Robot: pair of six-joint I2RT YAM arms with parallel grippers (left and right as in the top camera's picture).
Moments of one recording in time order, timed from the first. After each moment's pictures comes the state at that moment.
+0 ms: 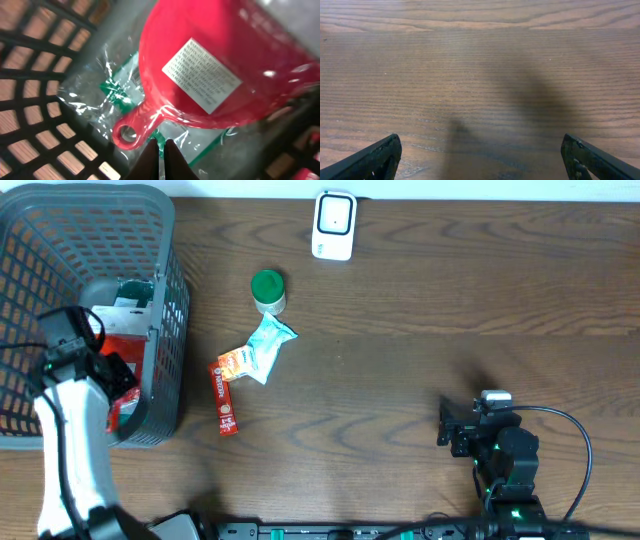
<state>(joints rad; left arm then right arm) 0.43 1.37 1.01 -0.76 -0.15 -0.13 0.02 0.52 0.01 -0.05 -0.06 0.05</state>
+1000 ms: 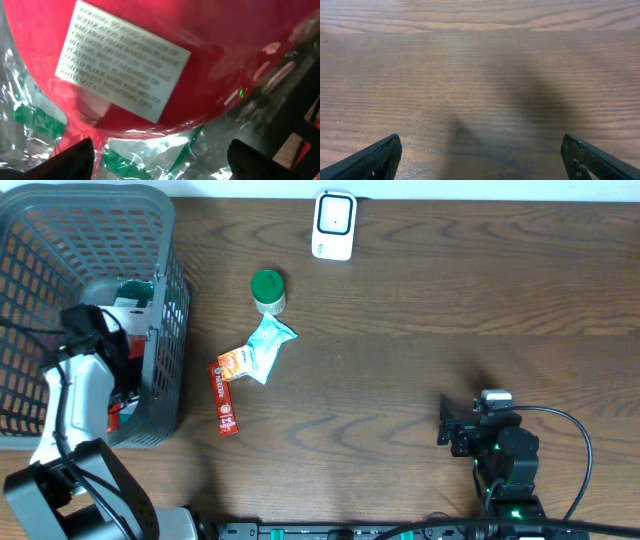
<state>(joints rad) 0.40 1.58 1.01 -0.74 -0.01 0.12 0.02 0.52 0.01 -0.04 -0.06 0.05</state>
